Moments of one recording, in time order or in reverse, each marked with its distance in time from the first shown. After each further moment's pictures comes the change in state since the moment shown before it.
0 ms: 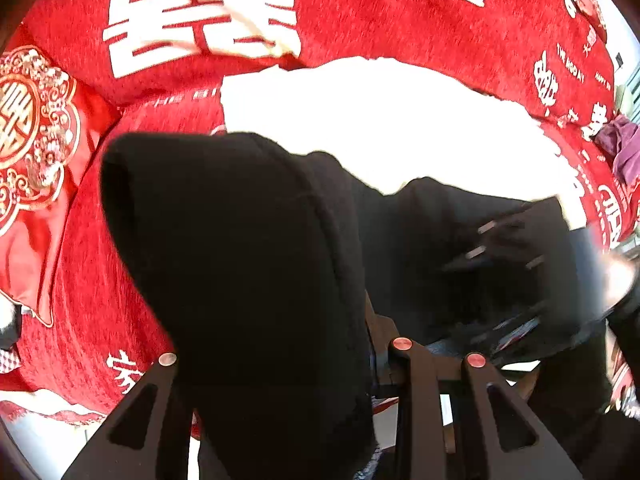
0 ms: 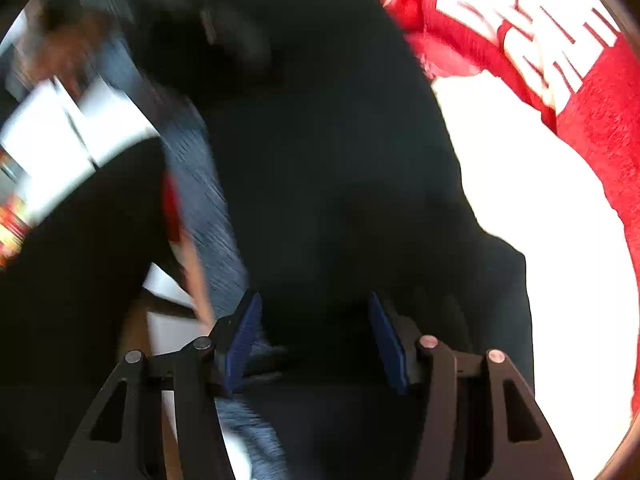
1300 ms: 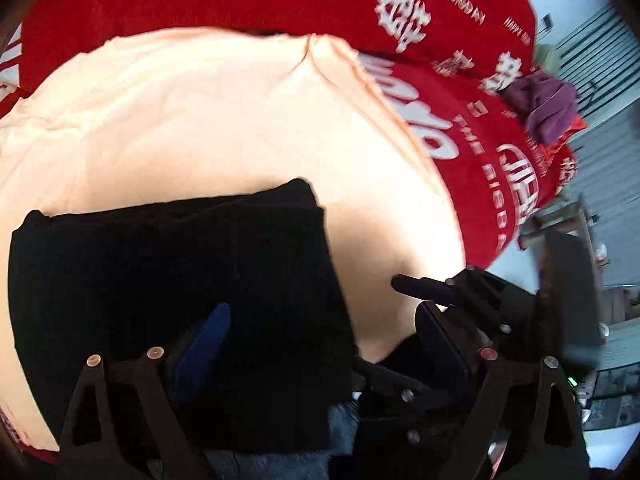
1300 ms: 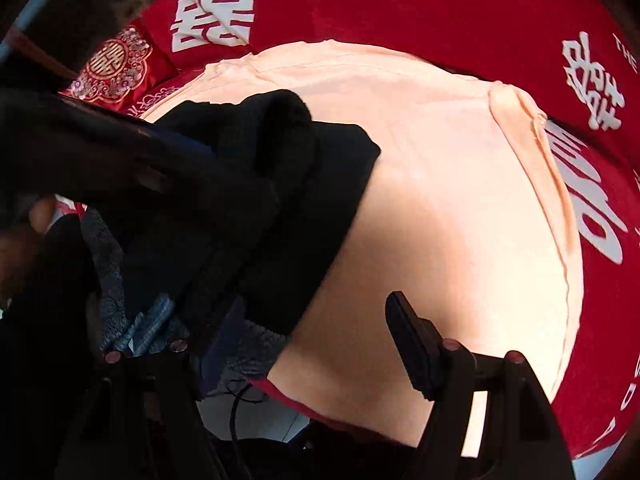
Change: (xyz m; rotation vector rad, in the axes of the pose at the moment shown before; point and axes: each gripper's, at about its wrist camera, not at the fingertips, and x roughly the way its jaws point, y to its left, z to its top) left arm 0.080 -0.329 0.026 0.103 0.115 -0.357; right arm -0.168 -0.042 -0.276 0.785 -0.173 -0.246
